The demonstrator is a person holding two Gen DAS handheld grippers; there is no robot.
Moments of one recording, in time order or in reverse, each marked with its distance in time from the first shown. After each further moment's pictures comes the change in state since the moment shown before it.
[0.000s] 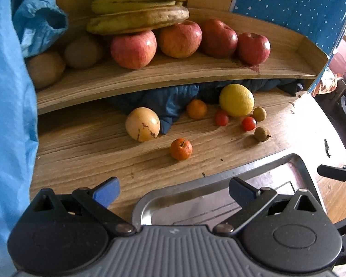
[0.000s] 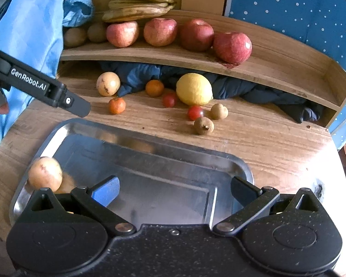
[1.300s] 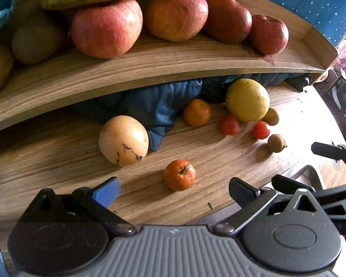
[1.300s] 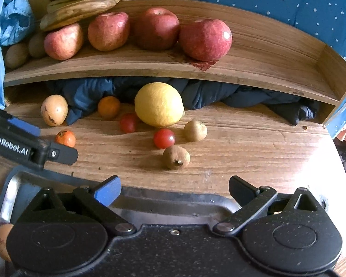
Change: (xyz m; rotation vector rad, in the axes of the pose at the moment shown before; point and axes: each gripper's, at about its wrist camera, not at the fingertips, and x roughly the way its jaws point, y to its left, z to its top) left arm 0.065 0.010 0.033 0.021 0.084 -0.097; right arm 0.069 -0.027 0.044 0.136 0.060 -0.106
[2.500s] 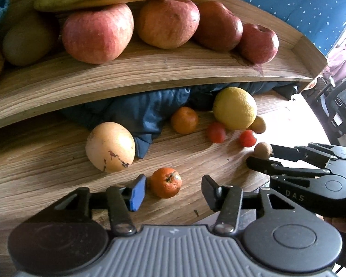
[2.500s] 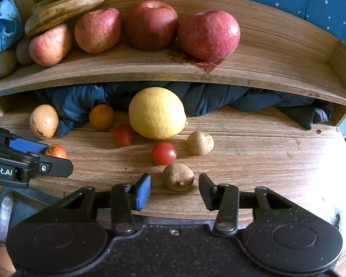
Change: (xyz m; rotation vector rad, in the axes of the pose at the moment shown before) left arm 0.002 0.002 0.002 -0.017 -0.029 -0.072; right arm 0.031 -0.007 0.017 0.027 0.020 0.029
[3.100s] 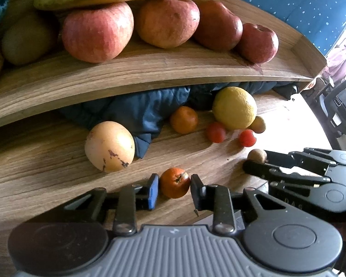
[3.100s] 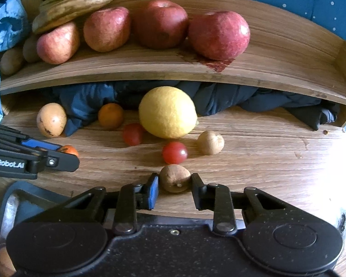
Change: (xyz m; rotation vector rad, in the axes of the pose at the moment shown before) left arm 0.000 0.000 -0.001 -0.001 0.000 -0.006; right arm -0.002 0.004 -0.002 -0.013 -0.003 0.035
